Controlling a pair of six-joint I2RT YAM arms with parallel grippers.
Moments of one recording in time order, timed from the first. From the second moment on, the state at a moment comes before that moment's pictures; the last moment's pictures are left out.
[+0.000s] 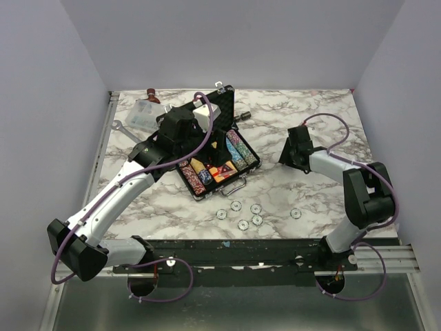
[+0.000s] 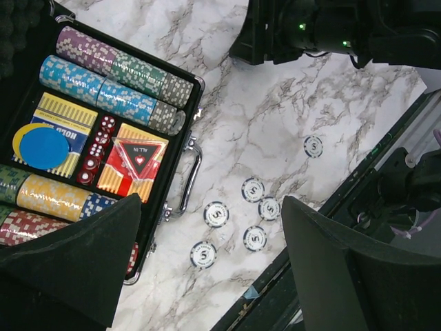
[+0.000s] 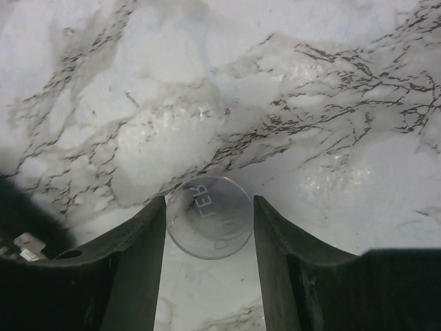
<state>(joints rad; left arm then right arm) -0.63 1.24 1.28 -0.56 0.28 -0.26 0.27 1.69 0.92 -0.17 0.26 0.52</state>
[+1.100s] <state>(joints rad) -0.63 1.12 1.23 -0.51 0.11 -0.26 0.67 1.95 1.28 0.11 -0.11 0.75</state>
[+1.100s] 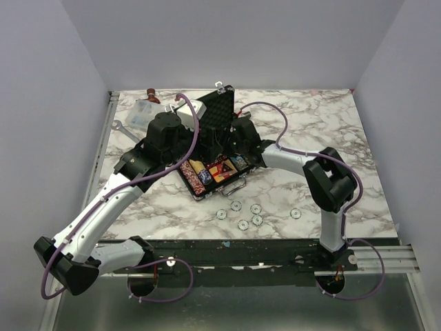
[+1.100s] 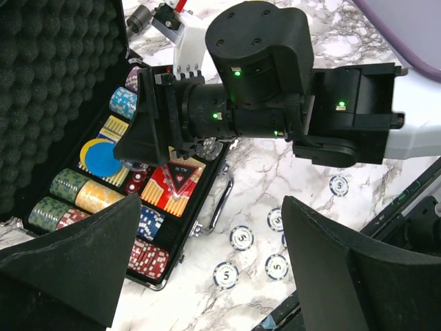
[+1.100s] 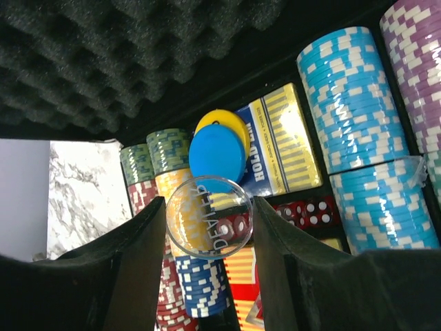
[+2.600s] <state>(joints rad) -0.63 1.12 1.23 -0.51 0.14 -0.28 0.67 2.05 1.39 0.02 -0.01 0.73</state>
